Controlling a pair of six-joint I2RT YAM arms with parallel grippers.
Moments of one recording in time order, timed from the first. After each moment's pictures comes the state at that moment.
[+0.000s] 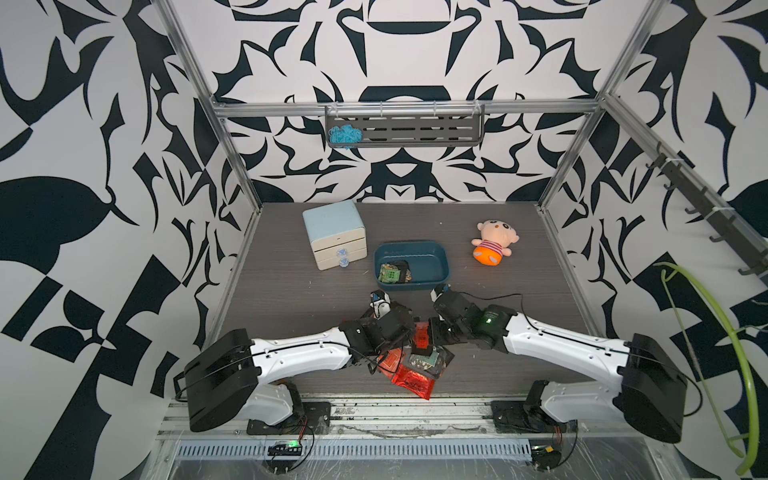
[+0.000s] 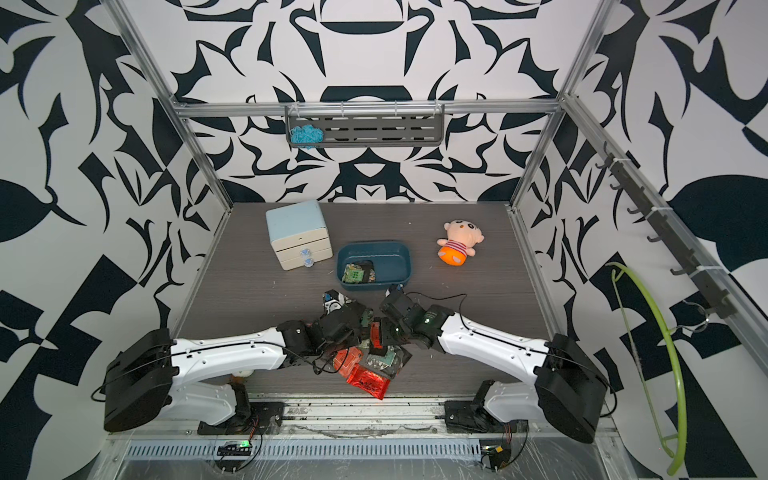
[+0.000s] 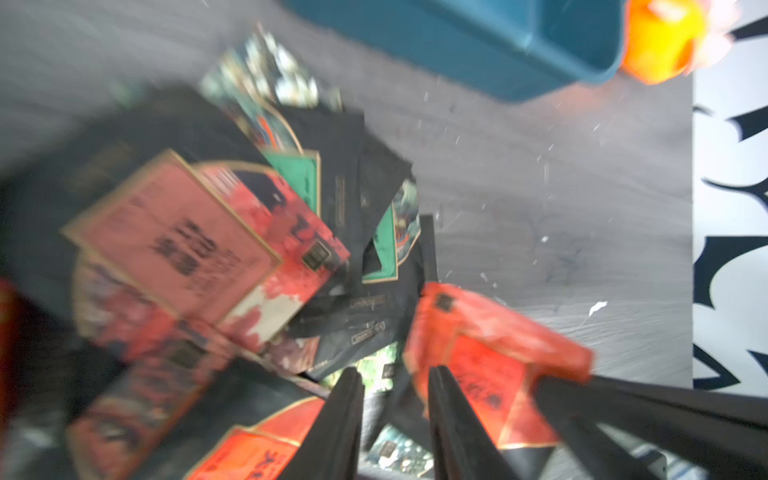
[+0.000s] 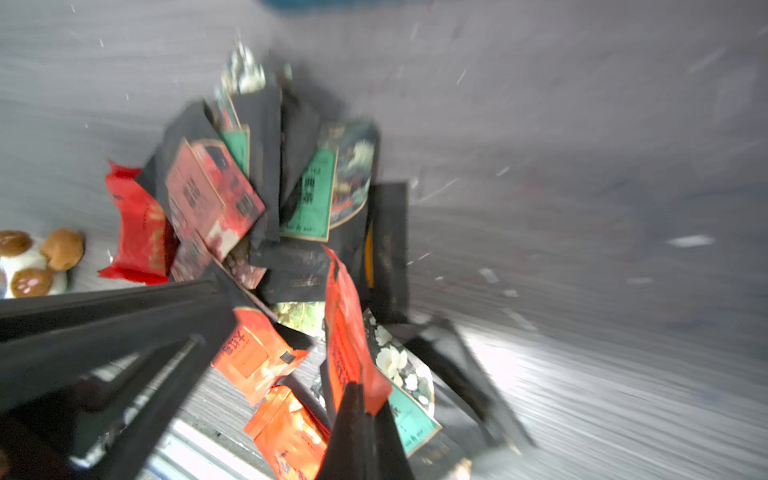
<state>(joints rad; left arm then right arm) -1.13 1.33 0.73 -0.31 -0.31 -1.20 0.91 1.25 0.80 -0.57 0.02 0.78</state>
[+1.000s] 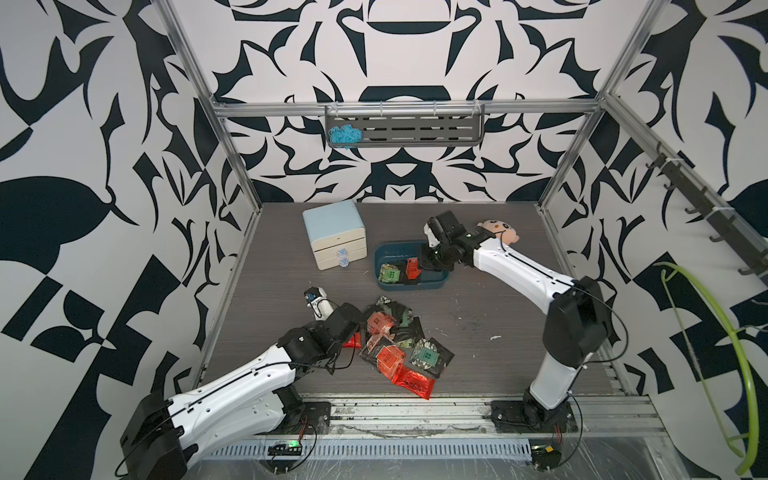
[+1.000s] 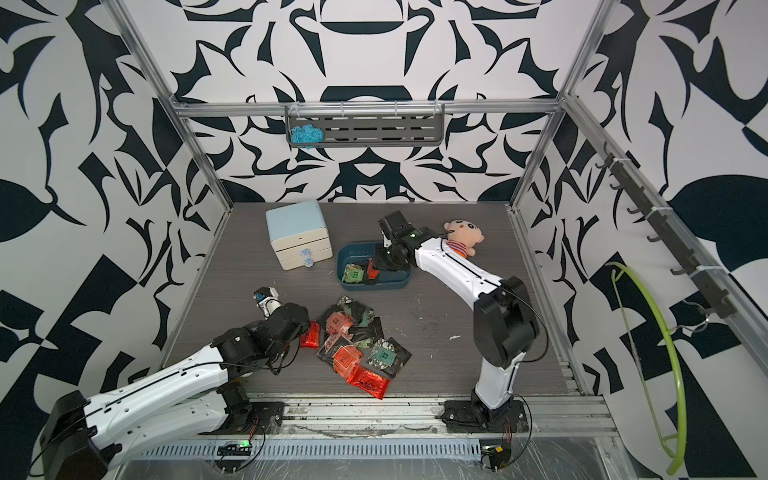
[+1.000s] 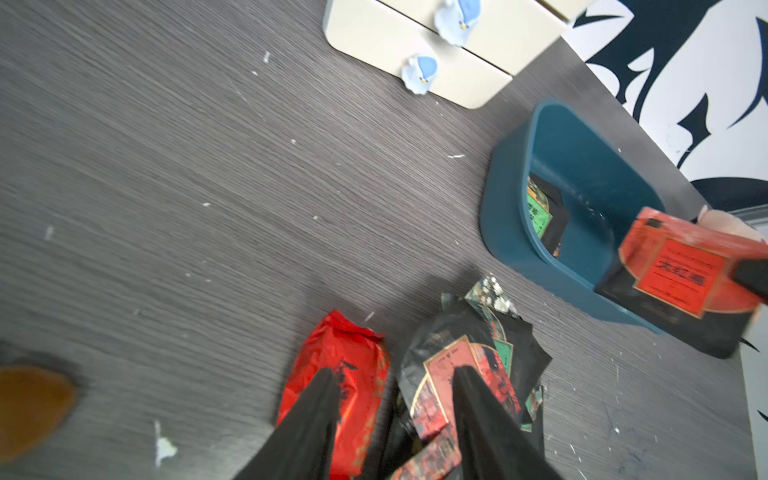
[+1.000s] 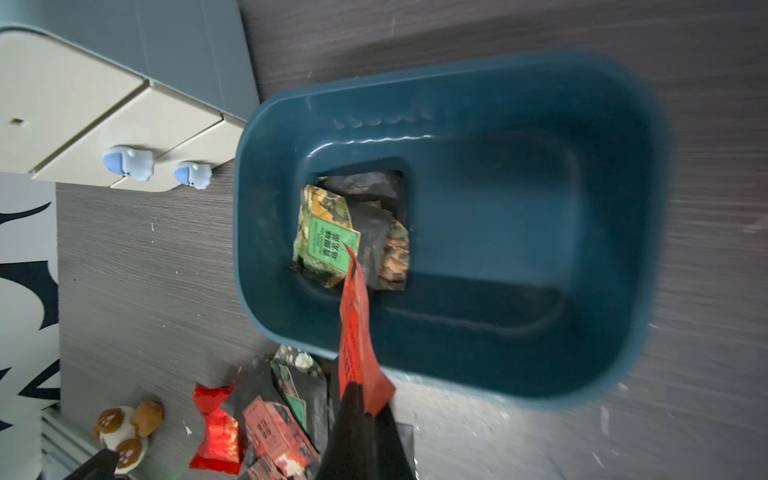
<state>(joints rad) -0.88 0.87 0.54 -0.55 -0.54 -1.24 0.57 1.83 1.51 -0.71 -0.18 0.59</state>
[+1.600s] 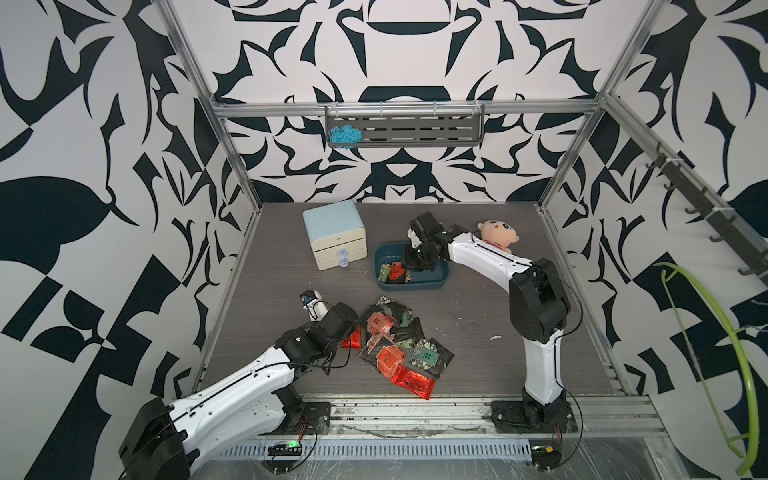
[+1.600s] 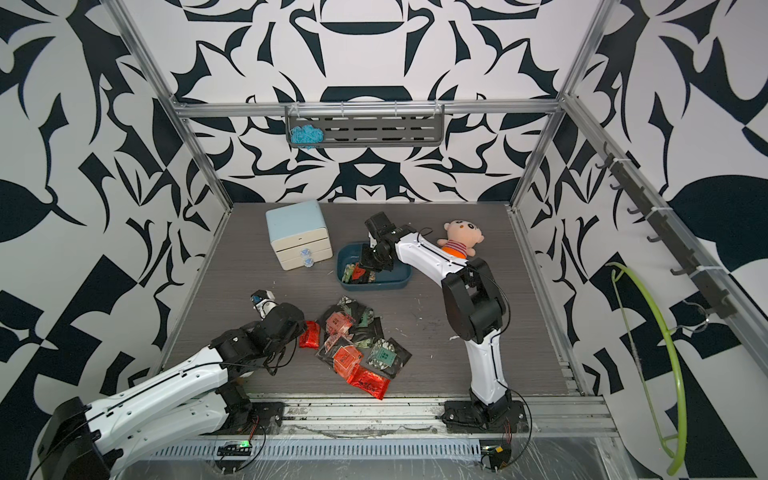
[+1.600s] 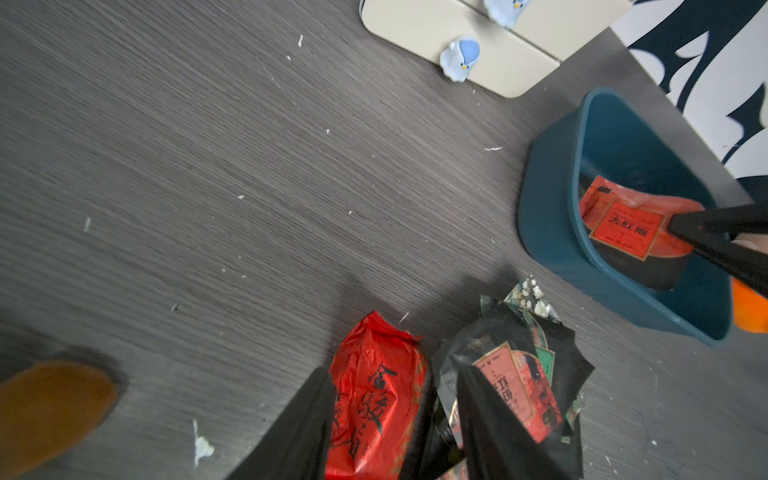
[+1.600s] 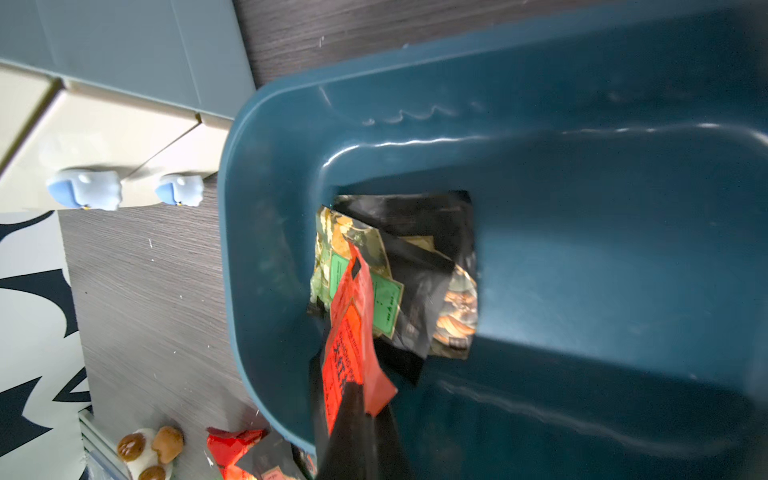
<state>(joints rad) -0.83 0.91 0.51 -0.55 -0.48 -1.21 0.59 2.05 1.66 -0.67 -0.25 0.64</state>
